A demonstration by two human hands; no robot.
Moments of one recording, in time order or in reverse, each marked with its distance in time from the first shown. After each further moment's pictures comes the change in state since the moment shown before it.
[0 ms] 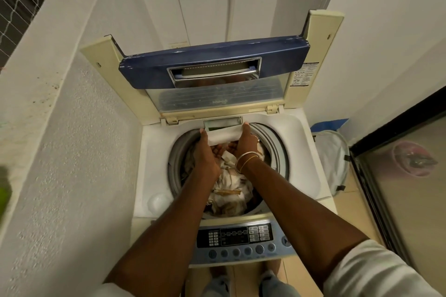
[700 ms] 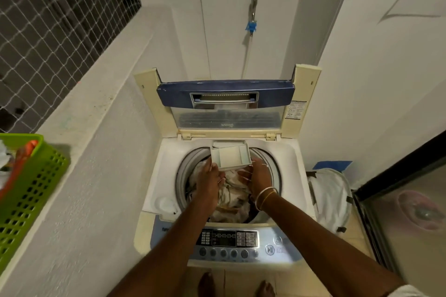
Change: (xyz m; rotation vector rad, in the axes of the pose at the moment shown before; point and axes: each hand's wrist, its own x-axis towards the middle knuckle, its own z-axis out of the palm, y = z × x) left_hand -0.081 -0.019 -0.032 0.289 -0.089 0.229; right_hand -0.069 -0.015 -0.078 -0.105 -0.257 -0.104
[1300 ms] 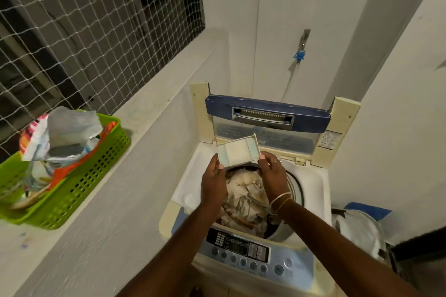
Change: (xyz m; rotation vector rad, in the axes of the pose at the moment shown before) left_hand -0.078 0.059 -0.019 0.381 0.252 0.435; right_hand -0.049 -0.047 0.038 -0.456 -0.271 -0.565
